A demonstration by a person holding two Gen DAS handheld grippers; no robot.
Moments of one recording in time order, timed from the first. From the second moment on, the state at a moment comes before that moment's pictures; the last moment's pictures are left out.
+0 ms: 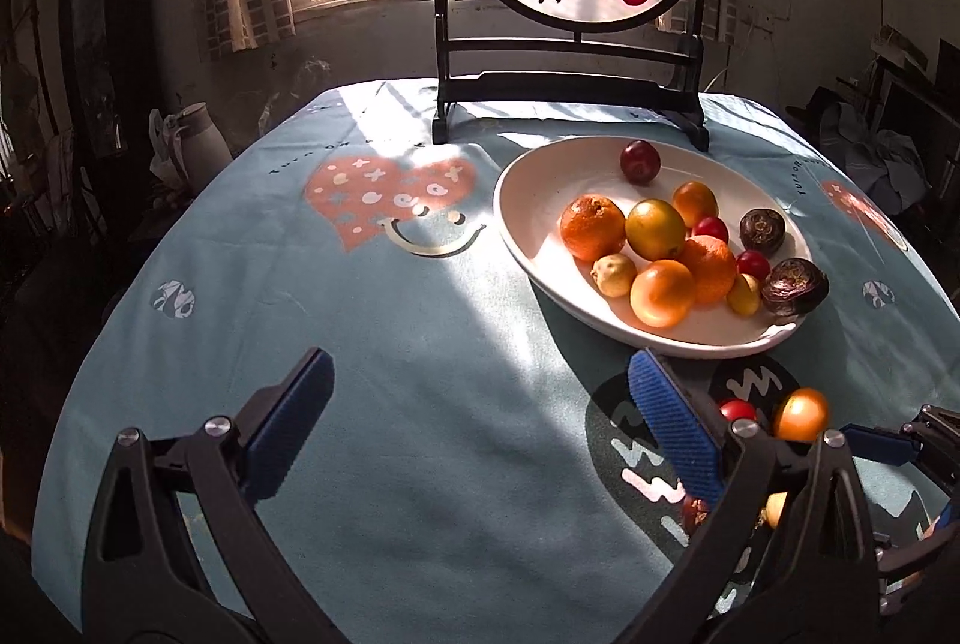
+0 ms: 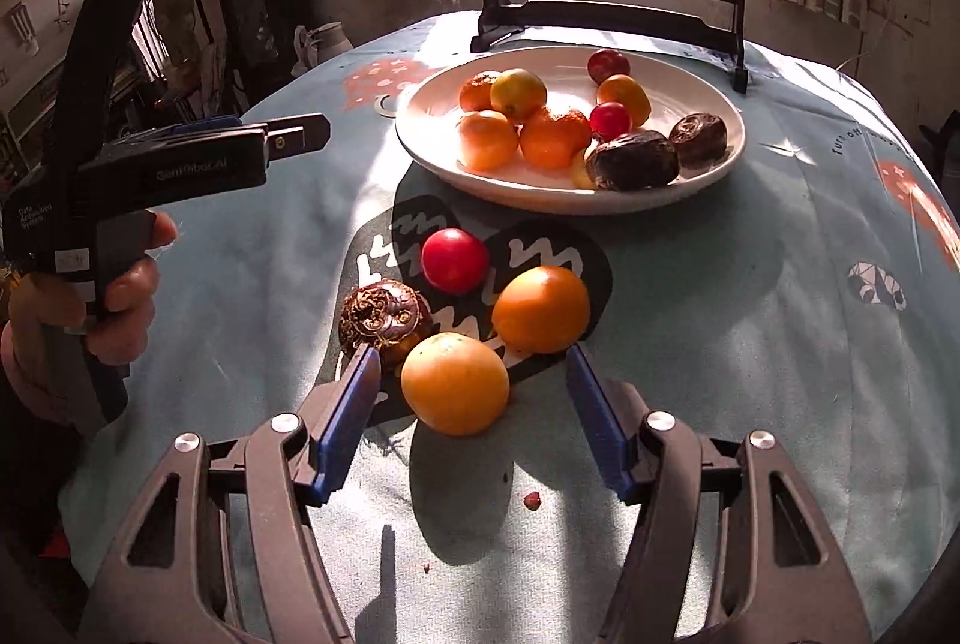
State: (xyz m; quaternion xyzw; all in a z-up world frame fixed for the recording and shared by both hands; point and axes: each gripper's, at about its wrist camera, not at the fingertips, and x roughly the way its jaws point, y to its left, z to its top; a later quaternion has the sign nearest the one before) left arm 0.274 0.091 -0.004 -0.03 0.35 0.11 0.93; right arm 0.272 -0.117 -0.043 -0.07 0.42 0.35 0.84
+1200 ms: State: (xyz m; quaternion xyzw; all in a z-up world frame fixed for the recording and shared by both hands) left arm 0.260 0.000 -0.046 0.08 0.43 -0.12 0.89; right arm 0.291 -0.173 -0.023 0.07 0.39 0.31 0.86
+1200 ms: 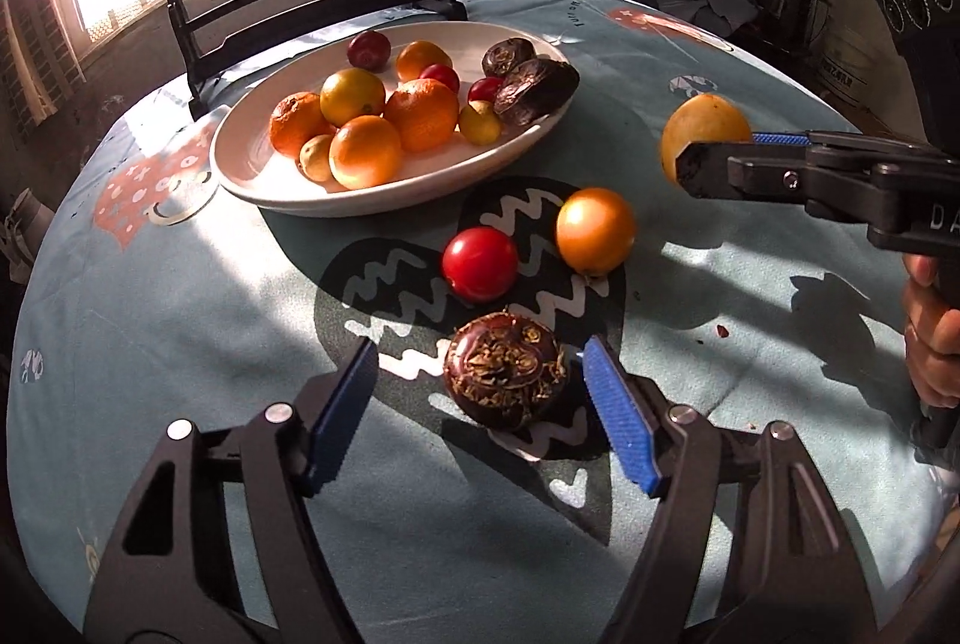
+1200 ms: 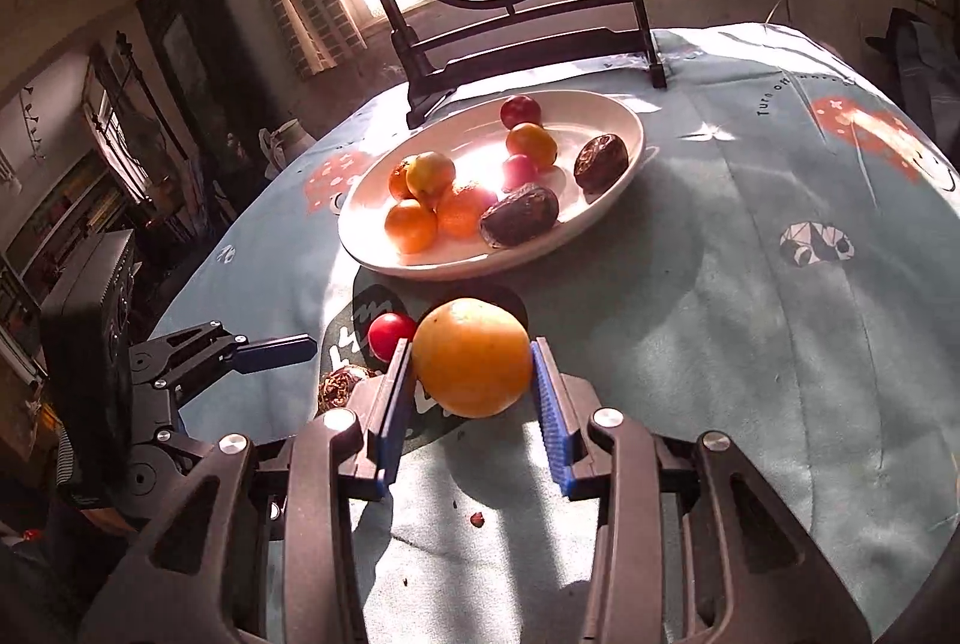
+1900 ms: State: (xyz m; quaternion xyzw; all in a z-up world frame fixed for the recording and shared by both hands) left arm 0.257 -0.011 -0.054 0.10 0.43 -0.13 0.89; right arm 0.287 -0.173 -0.023 0.06 0.39 0.31 0.87
